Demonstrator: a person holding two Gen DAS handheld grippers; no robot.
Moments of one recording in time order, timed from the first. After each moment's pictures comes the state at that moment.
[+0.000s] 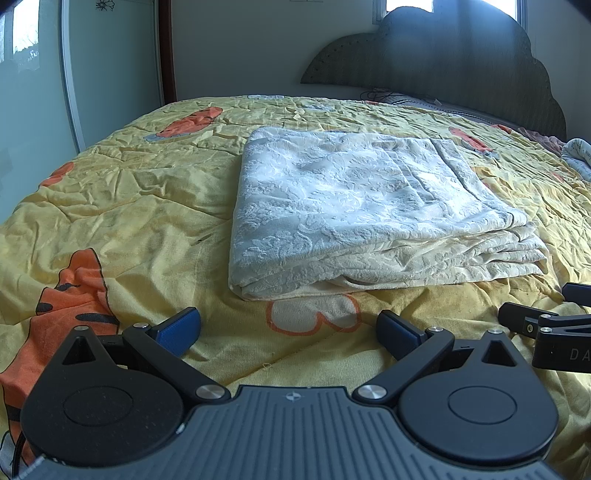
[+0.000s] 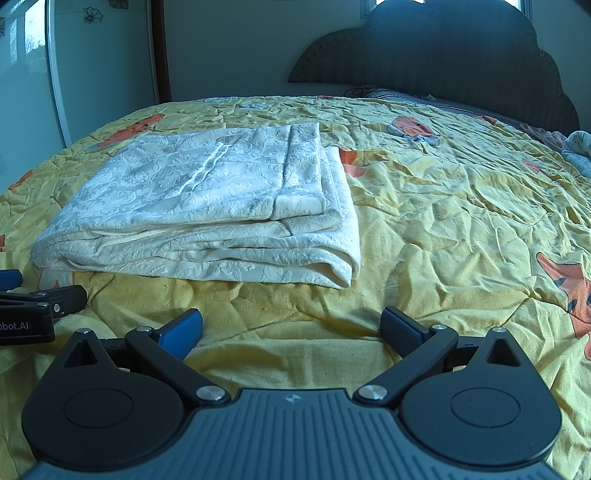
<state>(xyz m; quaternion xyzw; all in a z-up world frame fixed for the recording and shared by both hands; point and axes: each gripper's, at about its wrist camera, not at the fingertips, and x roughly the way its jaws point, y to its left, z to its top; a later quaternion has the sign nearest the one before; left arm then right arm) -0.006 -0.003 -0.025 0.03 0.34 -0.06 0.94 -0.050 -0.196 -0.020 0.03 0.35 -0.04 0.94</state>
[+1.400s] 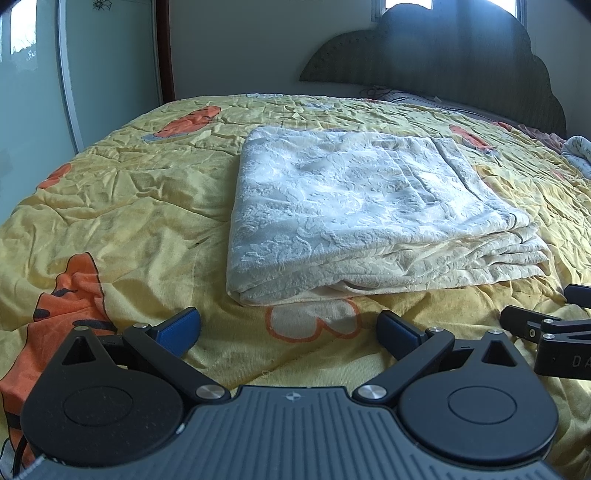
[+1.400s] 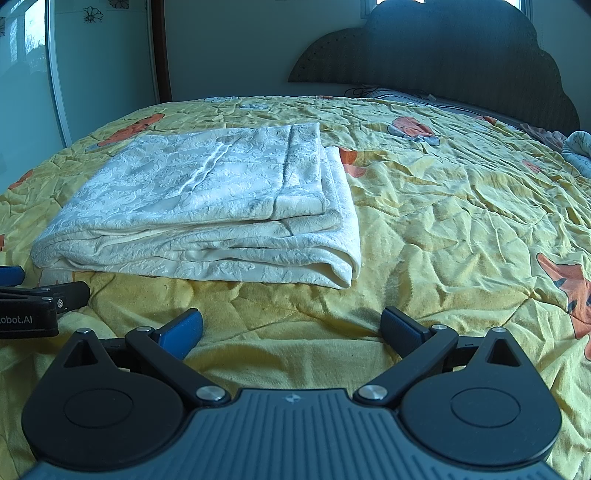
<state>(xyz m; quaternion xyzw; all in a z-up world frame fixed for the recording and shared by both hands) 0.000 -0.005 -0.024 0.03 0.35 -0.06 0.94 -0.050 -0.196 -0.020 0.03 0.35 -0.04 0.94</state>
